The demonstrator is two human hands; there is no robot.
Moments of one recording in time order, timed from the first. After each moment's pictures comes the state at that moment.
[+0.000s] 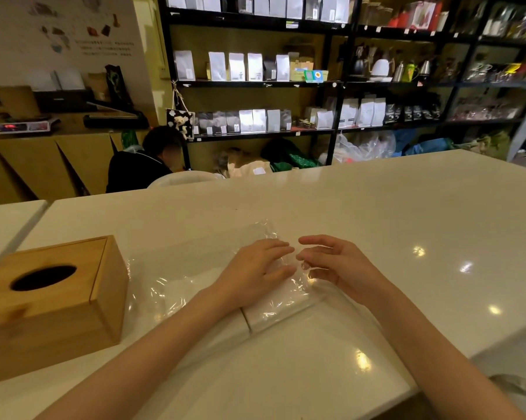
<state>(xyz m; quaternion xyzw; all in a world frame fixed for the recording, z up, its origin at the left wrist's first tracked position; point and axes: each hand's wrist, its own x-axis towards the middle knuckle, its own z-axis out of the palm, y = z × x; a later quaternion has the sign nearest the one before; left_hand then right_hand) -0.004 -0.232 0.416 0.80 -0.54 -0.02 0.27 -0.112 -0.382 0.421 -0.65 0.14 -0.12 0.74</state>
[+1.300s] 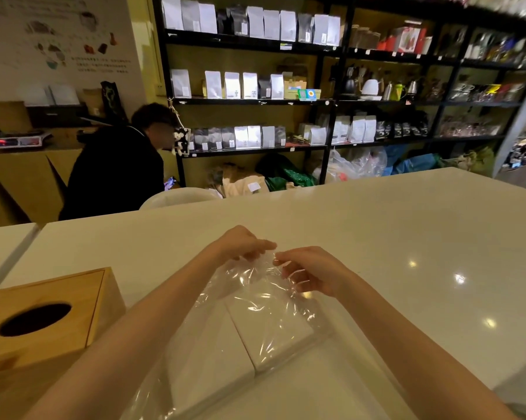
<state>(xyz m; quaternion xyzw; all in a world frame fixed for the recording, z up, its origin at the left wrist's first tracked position) 0.092 -0.273 0.449 0.85 -0.32 -0.24 0.34 -0.046 -0.372 0.445 -0.71 0.28 -0.01 0.65</state>
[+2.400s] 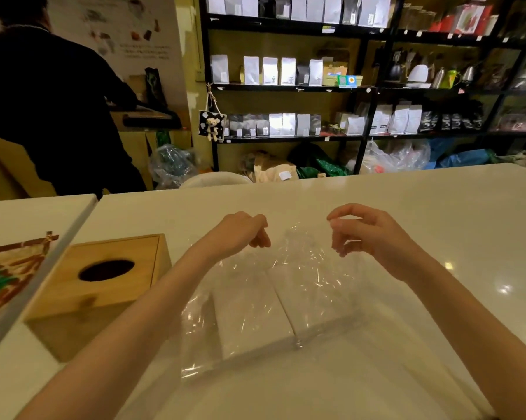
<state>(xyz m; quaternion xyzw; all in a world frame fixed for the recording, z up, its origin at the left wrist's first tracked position) 0.063 -0.186 0.472 0.86 -0.34 -0.16 0.35 -0.082 -0.364 0.484 -0.79 0.07 -0.14 0.59</state>
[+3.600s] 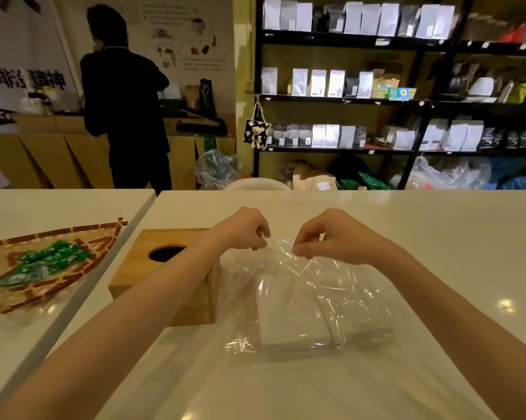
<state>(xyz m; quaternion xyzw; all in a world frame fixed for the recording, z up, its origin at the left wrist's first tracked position) 0.101 -0.135 0.472 0.91 -0.38 -0.07 0.16 -0.021 -0.287 0.501 -0.95 -0.10 -0.04 0.29</state>
